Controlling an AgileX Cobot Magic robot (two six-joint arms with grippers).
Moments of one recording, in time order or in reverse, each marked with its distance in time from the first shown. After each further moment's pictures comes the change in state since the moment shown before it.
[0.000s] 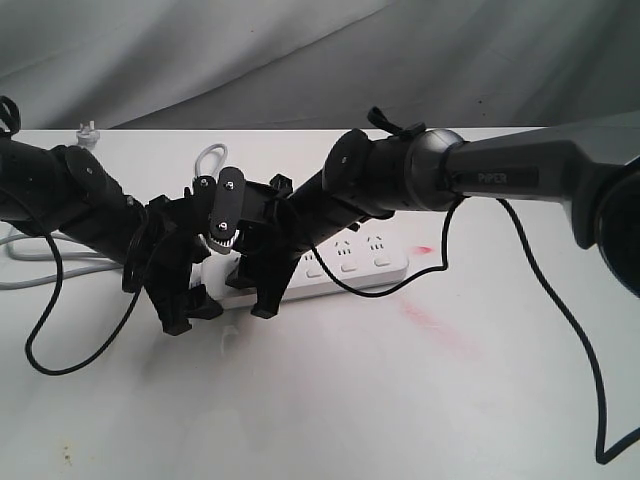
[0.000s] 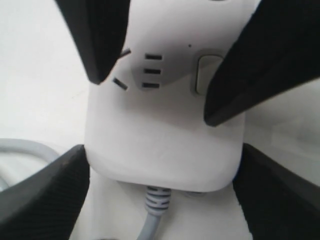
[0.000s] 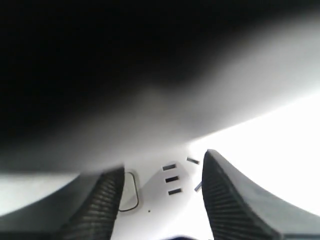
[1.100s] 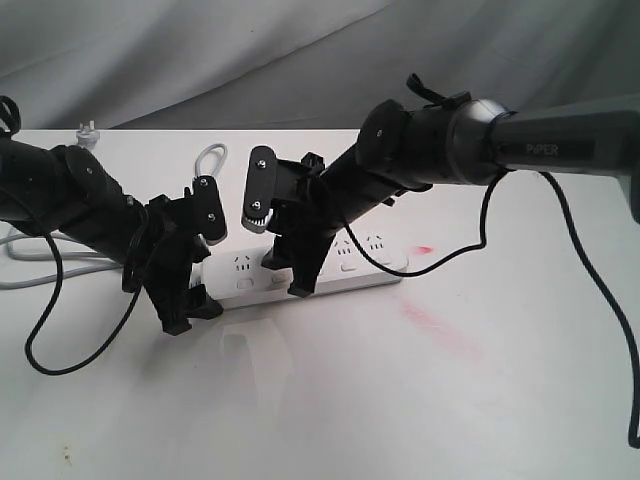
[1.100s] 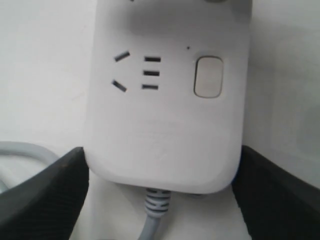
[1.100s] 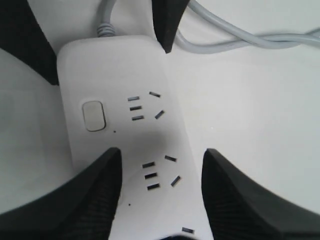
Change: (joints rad) left arm 0.000 0.000 0.000 0.002 -0.002 0.000; right arm -0.063 -0.086 0.024 -0.100 0.035 0.039
